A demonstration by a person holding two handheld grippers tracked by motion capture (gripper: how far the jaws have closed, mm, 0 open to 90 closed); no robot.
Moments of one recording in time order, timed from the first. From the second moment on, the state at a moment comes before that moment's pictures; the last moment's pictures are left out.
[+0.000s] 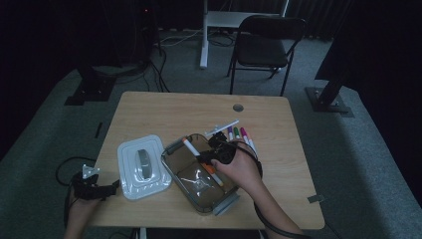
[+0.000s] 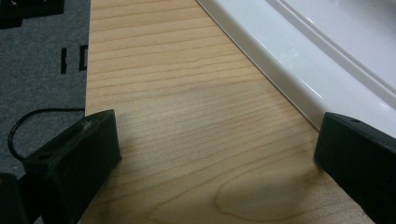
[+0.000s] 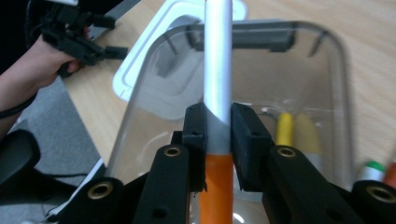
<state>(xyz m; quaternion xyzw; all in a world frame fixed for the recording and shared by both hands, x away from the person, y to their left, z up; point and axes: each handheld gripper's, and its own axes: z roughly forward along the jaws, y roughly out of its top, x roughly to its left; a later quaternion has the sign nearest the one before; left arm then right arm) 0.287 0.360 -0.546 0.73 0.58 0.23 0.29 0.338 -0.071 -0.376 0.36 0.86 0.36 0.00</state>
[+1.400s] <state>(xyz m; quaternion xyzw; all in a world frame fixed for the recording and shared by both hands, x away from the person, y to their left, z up) 0.287 0.360 -0.546 0.73 0.58 0.23 0.29 0.349 0.002 -0.469 0.34 0.91 0.20 -0.07</state>
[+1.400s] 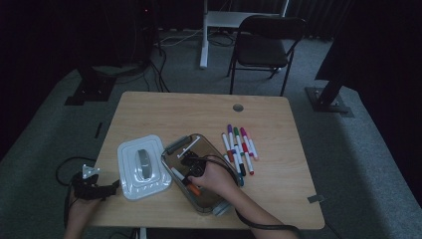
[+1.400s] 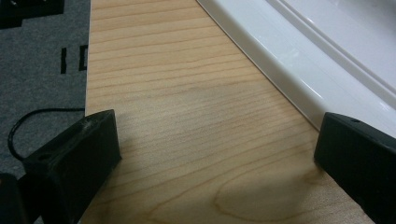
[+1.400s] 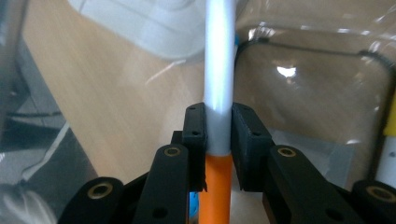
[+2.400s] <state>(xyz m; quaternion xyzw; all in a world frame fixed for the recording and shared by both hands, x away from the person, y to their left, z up) 0.287 0.360 -0.546 0.73 0.58 0.23 0.29 0.347 -0.009 -0.460 0.33 0.92 0.20 -0.08</state>
